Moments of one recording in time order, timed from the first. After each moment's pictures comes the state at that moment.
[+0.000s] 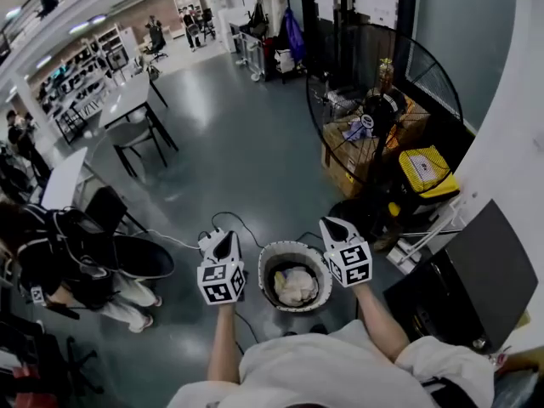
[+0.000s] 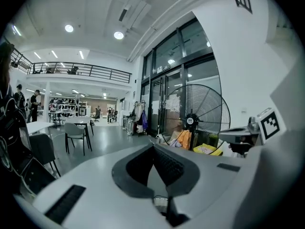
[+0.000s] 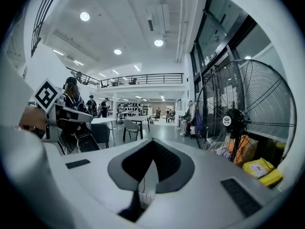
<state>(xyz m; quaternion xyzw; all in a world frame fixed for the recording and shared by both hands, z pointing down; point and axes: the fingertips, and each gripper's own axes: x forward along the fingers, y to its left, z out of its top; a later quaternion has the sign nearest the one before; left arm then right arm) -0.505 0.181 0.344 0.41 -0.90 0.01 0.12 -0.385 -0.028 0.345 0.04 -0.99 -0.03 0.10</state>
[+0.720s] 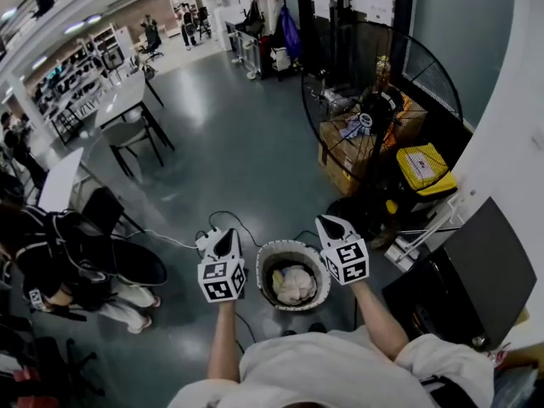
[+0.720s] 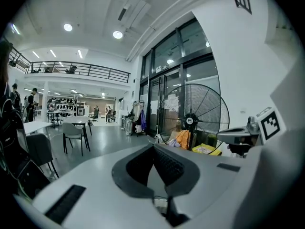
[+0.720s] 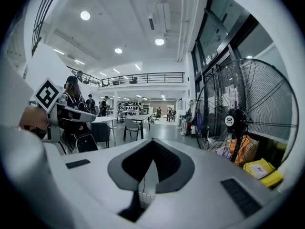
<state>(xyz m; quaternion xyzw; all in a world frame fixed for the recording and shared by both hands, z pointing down) -0.512 0.173 0.343 0.42 -0.90 0.01 0.13 -0.396 -0.025 0.344 0.03 -0.99 -0.03 0.10</state>
